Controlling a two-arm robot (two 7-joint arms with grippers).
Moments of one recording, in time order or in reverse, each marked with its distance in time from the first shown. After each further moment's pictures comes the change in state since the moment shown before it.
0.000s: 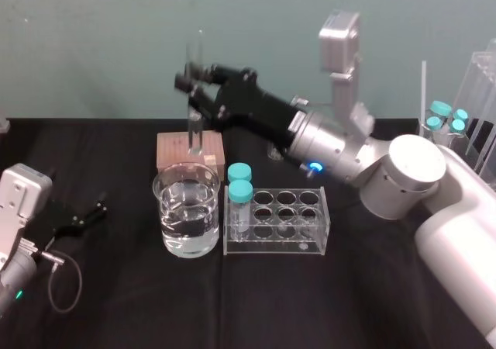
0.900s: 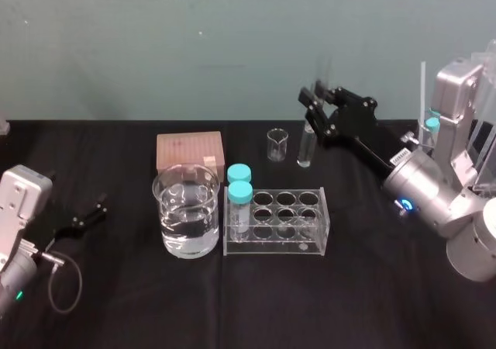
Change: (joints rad) left arm 0.000 0.000 0.000 0.000 0.000 0.000 0.000; right arm -0.282 0.149 0.209 -0.205 -0.048 -0.015 -0.249
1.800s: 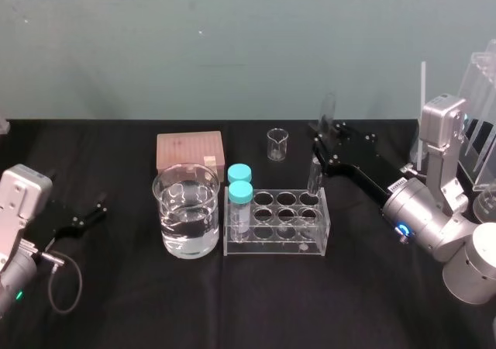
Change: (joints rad) left arm 0.000 0.000 0.000 0.000 0.000 0.000 0.000; right arm -0.033 -0.046 0.037 0.097 -0.058 0.004 -0.004
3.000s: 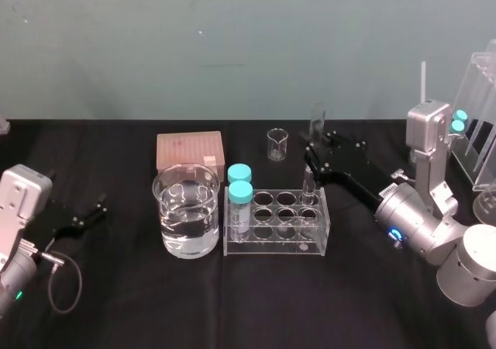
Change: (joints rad) left arm 0.000 0.000 0.000 0.000 0.000 0.000 0.000; right arm 0.013 -0.016 -0.011 0.032 -0.027 0.015 0.018
